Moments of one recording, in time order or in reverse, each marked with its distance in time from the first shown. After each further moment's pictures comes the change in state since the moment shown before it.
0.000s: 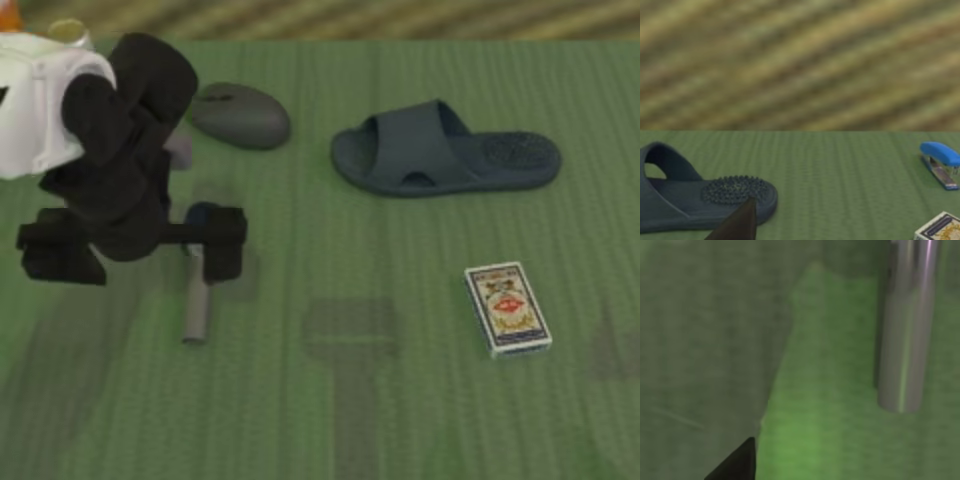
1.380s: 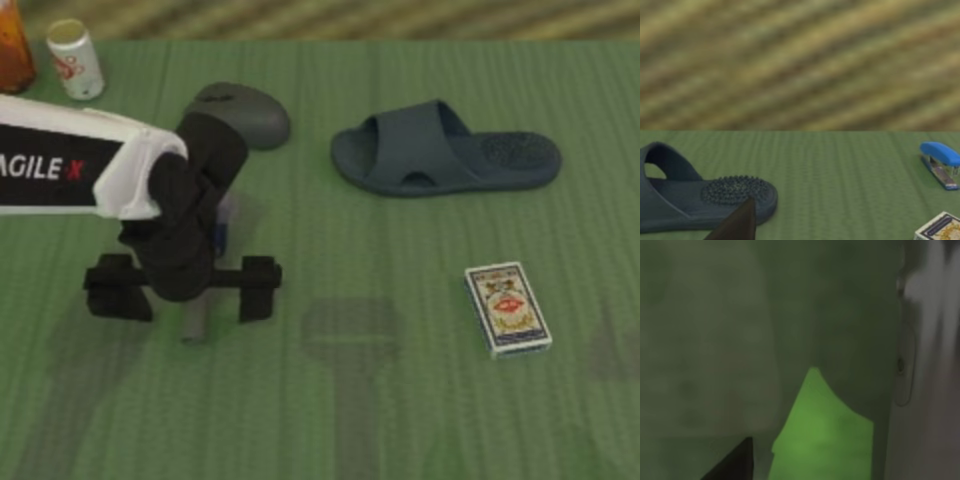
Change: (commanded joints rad) left arm -0.015 0.326 -0.062 0.304 -0.003 -0.009; right arm 0.000 0.000 0.000 0.000 0.000 0.000
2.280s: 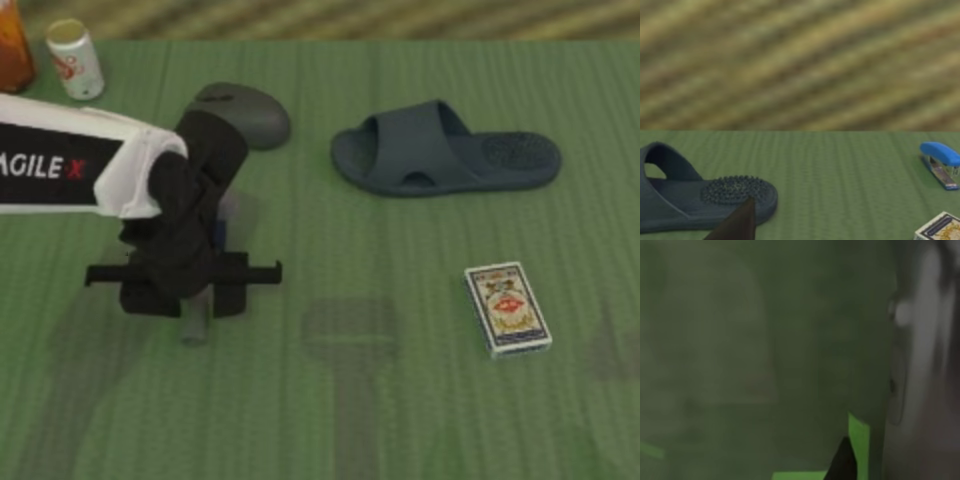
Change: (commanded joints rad) left arm 0.000 0.000 0.000 0.000 0.000 0.000; right arm 0.000 0.000 0.000 0.000 0.000 0.000
